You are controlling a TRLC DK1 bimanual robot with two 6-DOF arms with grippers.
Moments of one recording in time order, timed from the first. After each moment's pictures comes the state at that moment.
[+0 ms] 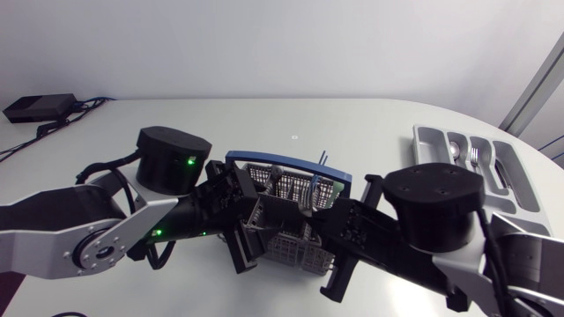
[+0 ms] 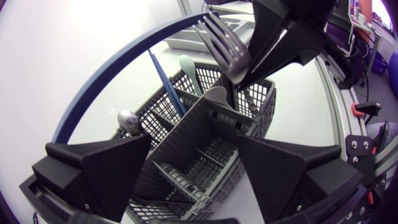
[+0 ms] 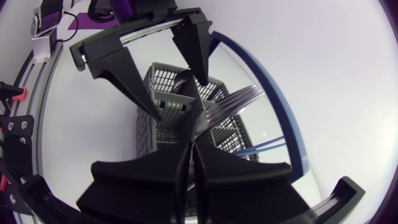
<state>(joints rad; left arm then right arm) -0.73 1.37 0.67 0.06 0.18 0.50 0.86 1.10 0.47 0.08 0.09 -0.48</state>
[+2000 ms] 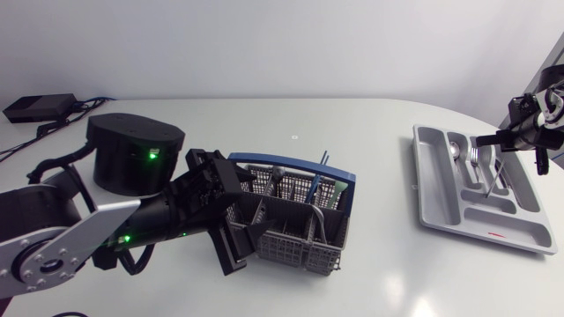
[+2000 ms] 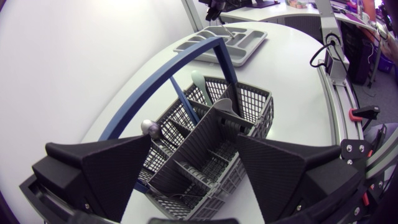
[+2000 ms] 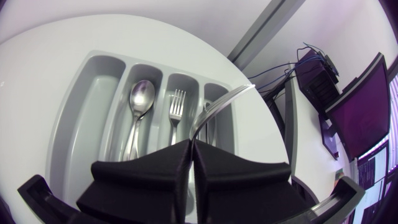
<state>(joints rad) -0.75 1.21 0.67 -0.03 0.11 0.50 -0.45 1.92 1.33 -0.20 0.17 -0.35</state>
